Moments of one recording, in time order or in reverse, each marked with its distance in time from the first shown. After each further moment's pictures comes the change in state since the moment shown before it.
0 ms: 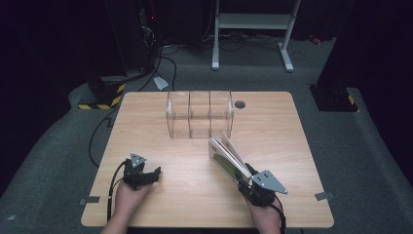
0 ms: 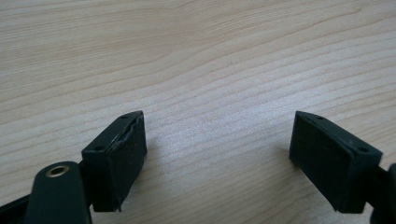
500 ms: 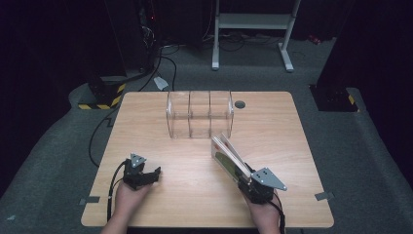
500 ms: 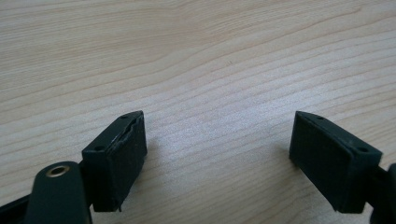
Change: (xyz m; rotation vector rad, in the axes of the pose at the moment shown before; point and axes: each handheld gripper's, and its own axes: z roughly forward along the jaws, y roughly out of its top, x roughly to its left) left arm 0.000 0.000 0.000 0.000 -0.001 0.001; right arm 0.000 0.002 0.006 0.019 0.008 0.027
